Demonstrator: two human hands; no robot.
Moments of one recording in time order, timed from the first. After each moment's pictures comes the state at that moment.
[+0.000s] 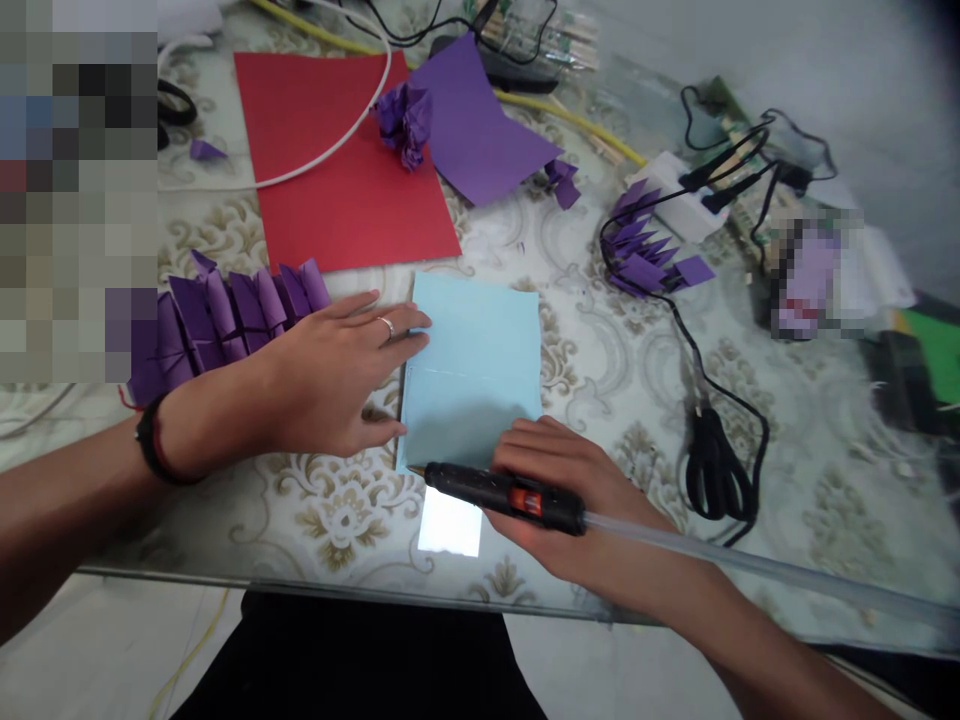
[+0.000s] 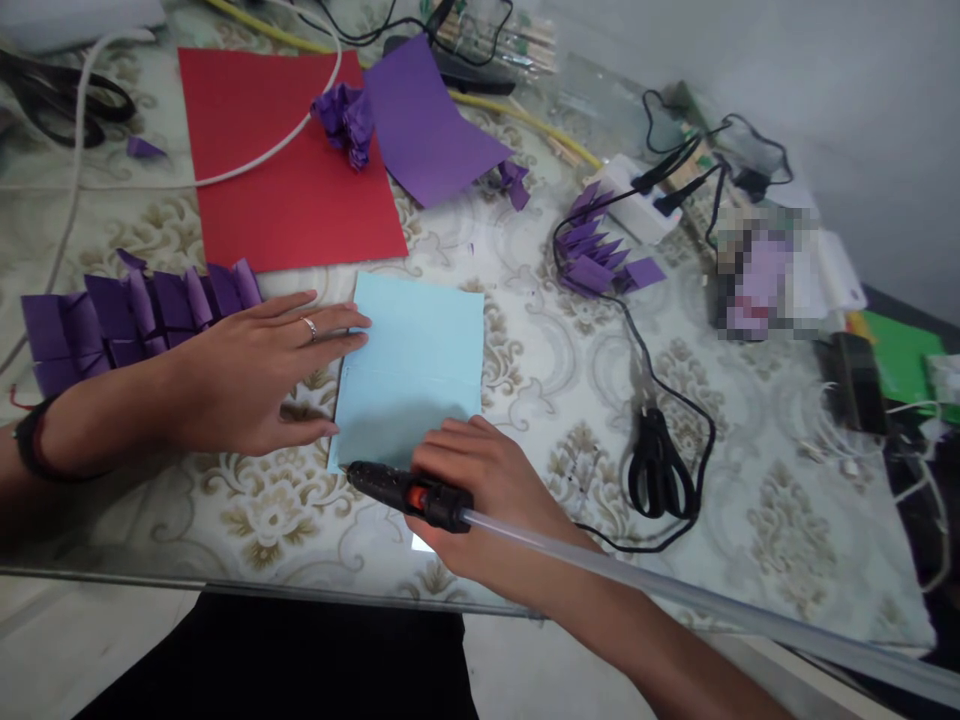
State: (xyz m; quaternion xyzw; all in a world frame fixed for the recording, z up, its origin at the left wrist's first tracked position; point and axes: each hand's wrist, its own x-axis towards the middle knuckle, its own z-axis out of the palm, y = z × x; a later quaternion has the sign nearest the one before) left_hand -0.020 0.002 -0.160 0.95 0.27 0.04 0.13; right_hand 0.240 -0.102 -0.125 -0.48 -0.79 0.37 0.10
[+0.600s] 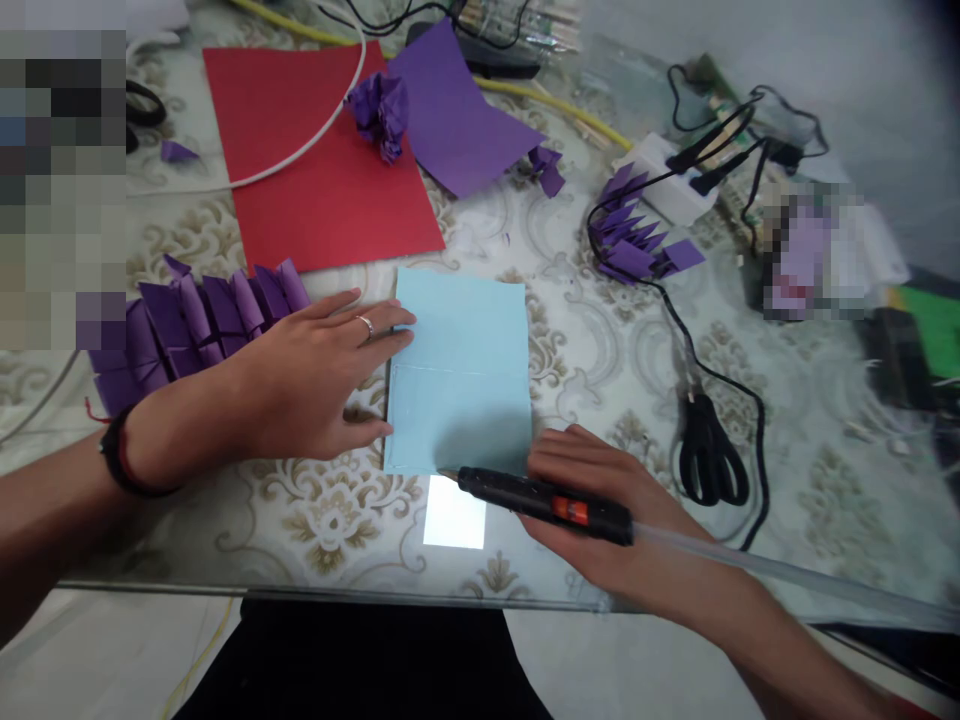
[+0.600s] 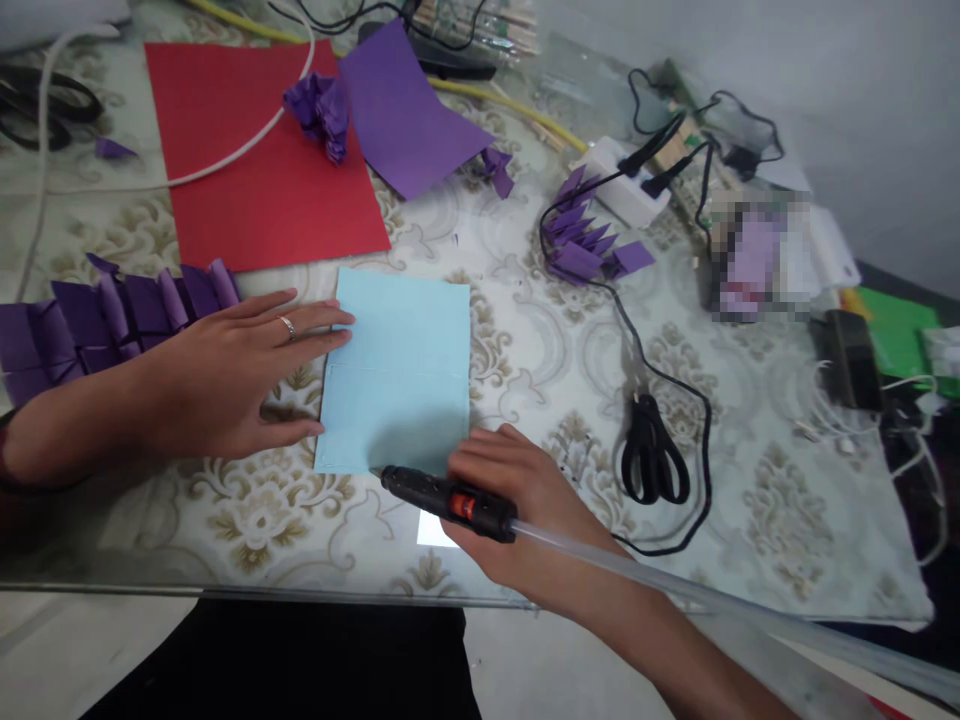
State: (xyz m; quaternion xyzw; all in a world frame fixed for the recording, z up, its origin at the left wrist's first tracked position) left_hand -0.022 0.002 -0.158 0.95 0.27 0.03 0.12; right_hand 0.271 -0.118 -0.126 -0.51 -0.79 0.33 0.11
